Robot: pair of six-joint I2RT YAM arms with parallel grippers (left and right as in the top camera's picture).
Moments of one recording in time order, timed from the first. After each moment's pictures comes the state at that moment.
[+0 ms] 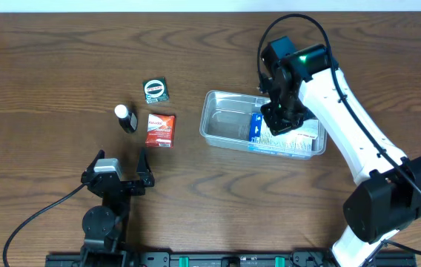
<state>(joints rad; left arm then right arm) -0.11 0.01 0.02 -0.12 -0.11 -0.15 0.40 1.86 1.69 -1.48 -0.02 0.08</state>
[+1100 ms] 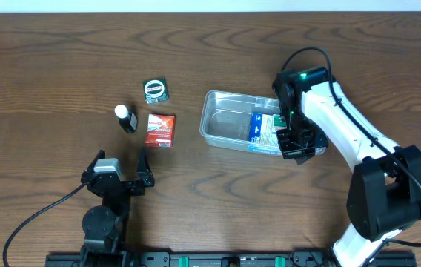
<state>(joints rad) -0.11 0.01 0.02 -0.11 -0.11 -0.15 0.34 1.86 1.41 -1.47 0.02 0.24</state>
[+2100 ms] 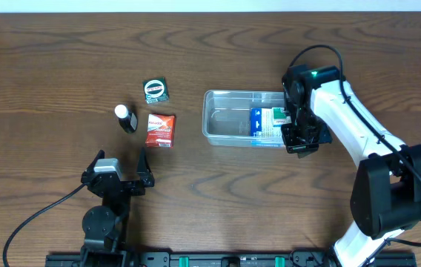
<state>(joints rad) -0.11 0.01 0.02 -0.11 -0.11 -0.15 0.28 1.86 1.42 -1.41 -0.02 0.16</state>
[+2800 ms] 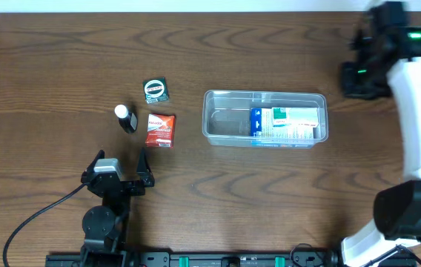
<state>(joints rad) -0.11 0.01 0.02 -0.11 -0.11 -0.15 -0.10 1.80 1.84 -1.39 -0.02 0.10</state>
